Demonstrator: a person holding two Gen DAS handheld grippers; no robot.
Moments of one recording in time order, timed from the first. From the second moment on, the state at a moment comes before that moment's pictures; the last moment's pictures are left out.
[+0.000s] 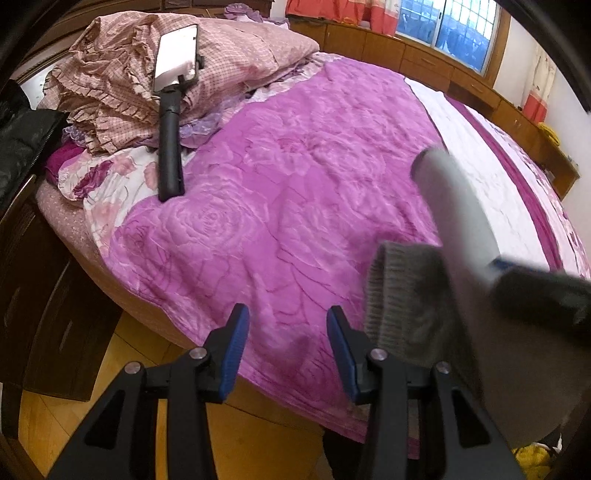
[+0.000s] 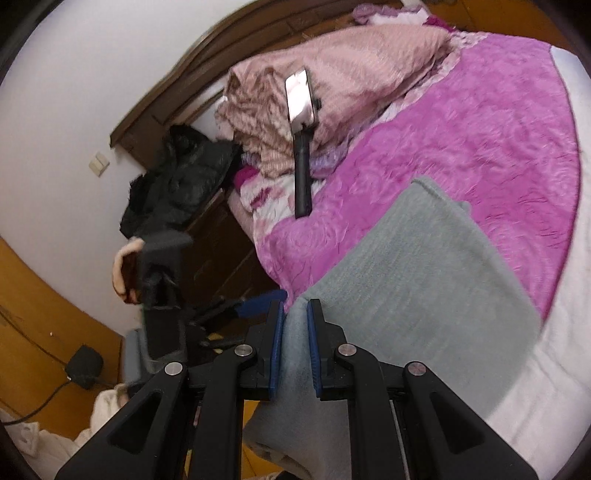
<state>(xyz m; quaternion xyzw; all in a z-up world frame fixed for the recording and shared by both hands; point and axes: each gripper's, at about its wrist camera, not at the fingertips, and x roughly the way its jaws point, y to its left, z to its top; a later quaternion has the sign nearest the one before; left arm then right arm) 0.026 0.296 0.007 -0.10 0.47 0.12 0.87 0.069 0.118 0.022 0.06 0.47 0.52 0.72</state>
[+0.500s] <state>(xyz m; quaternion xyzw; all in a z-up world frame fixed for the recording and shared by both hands) 0.032 0.303 0.042 -0.09 0.45 0.09 0.88 0.059 0.109 0.008 0.06 0.48 0.50 0.71</state>
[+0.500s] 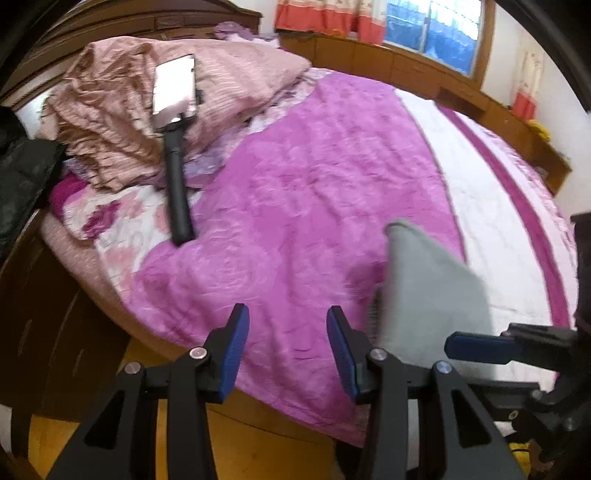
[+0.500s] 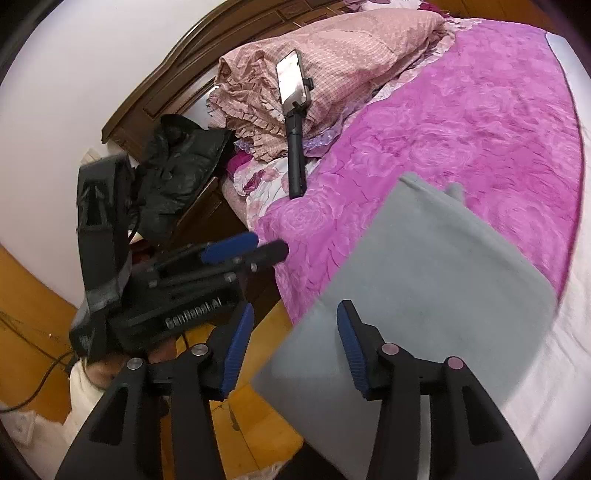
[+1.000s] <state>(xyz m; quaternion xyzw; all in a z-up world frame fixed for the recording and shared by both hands) 0.065 0.247 0.002 -0.11 0.53 -0.05 0.84 0.077 0.007 -0.044 0.12 0.55 0.38 0.74</state>
